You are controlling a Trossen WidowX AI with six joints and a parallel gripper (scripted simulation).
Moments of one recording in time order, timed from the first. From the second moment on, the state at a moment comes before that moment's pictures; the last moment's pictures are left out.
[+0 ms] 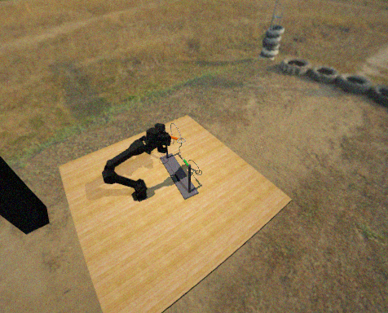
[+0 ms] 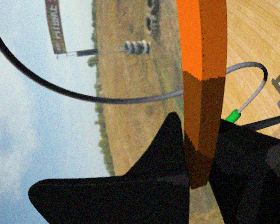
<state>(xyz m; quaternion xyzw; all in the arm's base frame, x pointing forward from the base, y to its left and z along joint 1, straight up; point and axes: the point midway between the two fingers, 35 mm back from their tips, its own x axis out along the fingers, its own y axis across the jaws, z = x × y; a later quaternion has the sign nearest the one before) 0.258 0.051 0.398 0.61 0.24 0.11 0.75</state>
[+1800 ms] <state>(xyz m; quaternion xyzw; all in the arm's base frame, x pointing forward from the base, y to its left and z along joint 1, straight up) 0.257 0.040 0.378 0.32 0.29 -0.01 0.90</state>
